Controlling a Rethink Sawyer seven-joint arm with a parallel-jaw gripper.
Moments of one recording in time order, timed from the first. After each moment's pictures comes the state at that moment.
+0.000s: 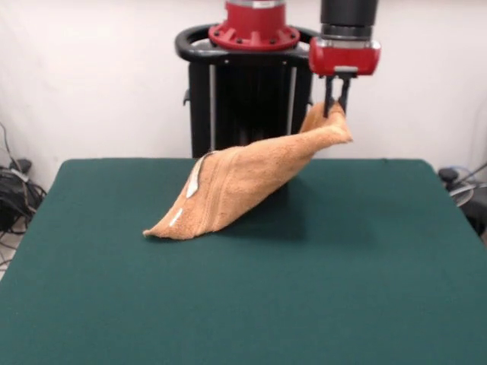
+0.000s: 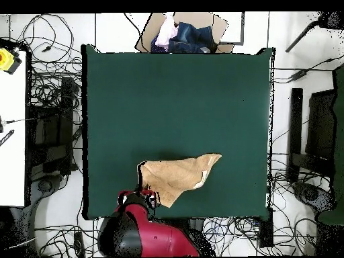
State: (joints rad) arm -0.12 -1.00 0.05 2.47 0.11 -0.12 1.47
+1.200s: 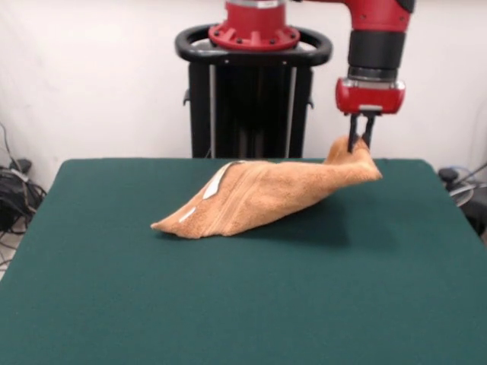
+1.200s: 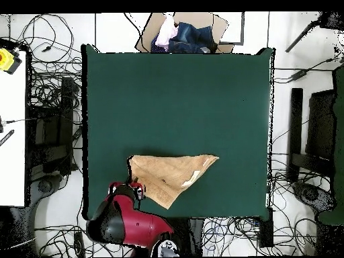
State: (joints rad) arm 0.01 -0.79 0.05 2.40 0.25 -0.29 1.52
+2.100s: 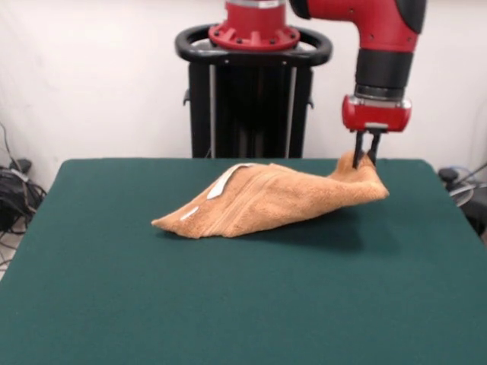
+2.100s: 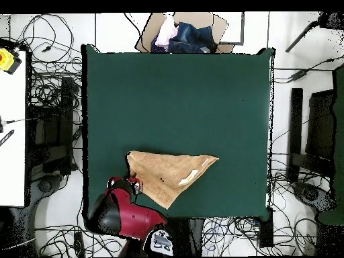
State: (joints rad) arm 0.05 -0.71 0.05 2.35 0.32 -0.32 1.52
